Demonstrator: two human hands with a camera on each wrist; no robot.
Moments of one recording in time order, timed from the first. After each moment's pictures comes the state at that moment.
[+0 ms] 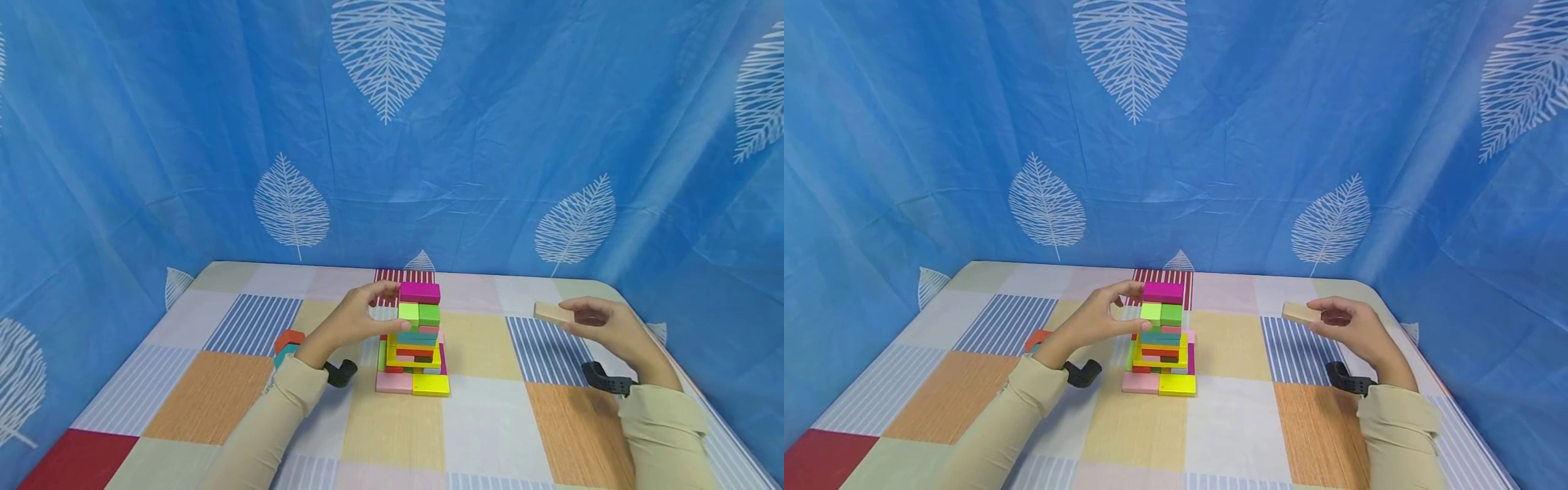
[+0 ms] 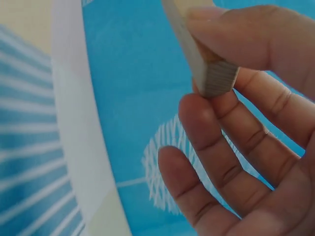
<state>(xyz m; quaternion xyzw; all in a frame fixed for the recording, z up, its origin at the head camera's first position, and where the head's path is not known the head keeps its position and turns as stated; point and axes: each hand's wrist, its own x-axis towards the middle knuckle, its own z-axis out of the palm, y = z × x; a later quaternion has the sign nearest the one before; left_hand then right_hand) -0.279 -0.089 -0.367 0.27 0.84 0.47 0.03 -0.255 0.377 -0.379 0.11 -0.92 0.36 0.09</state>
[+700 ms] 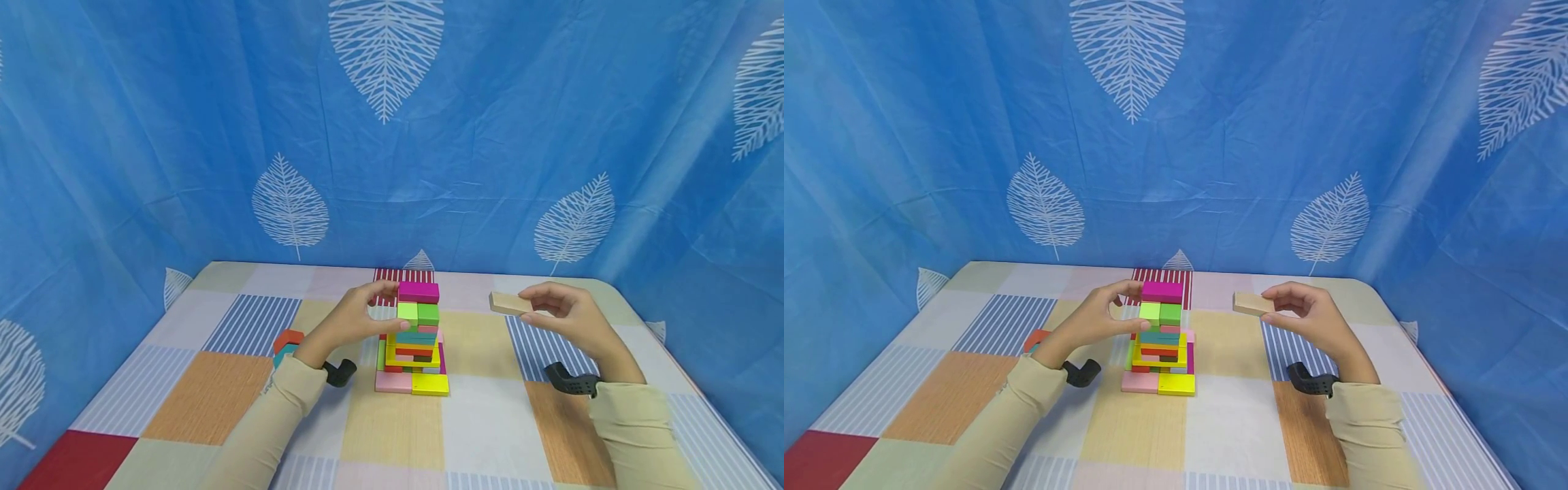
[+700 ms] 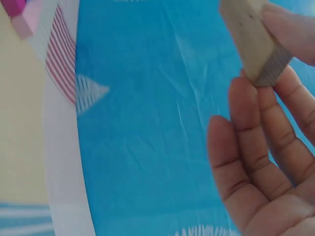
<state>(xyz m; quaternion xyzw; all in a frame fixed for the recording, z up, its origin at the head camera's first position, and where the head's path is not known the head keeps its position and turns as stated) -0.279 -0.089 -0.366 0.27 0.84 0.47 0.03 -0.251 0.305 -0.353 0.25 -0.81 0.52 0.10</state>
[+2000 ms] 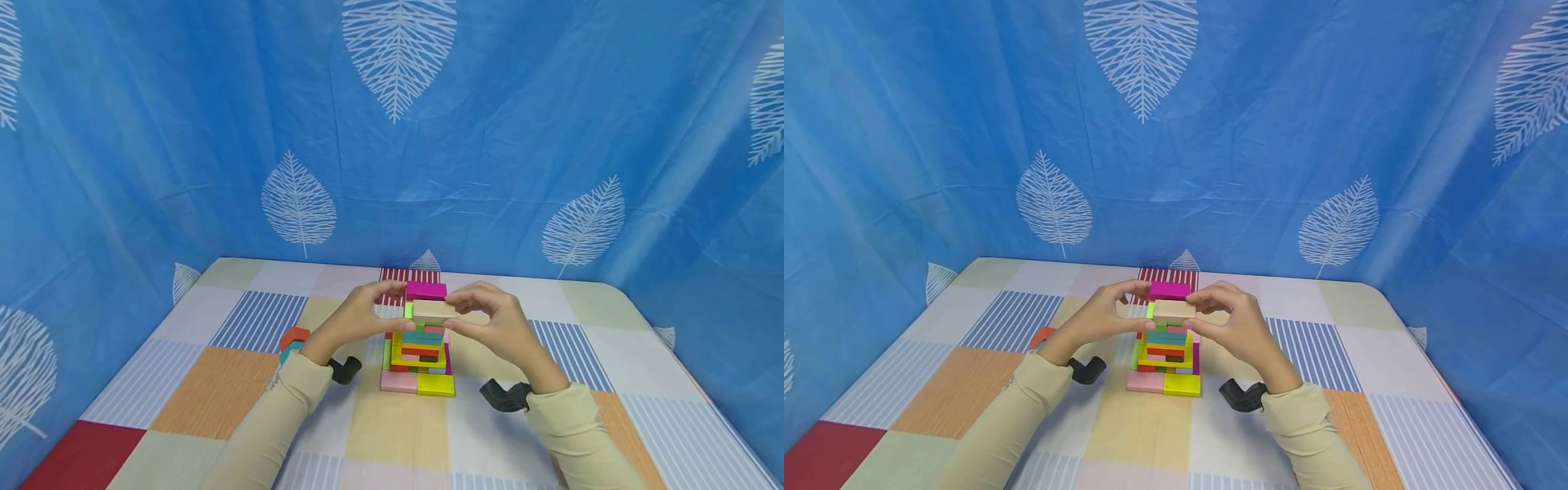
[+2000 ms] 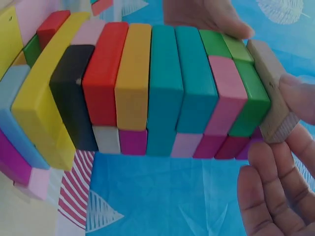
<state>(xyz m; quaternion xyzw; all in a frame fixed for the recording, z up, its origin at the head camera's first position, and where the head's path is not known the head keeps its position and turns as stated) -0.279 -0.091 -0.364 0.28 0.84 0.46 0.02 -0.248 0.185 -0.354 0.32 -0.81 0.47 0.16</state>
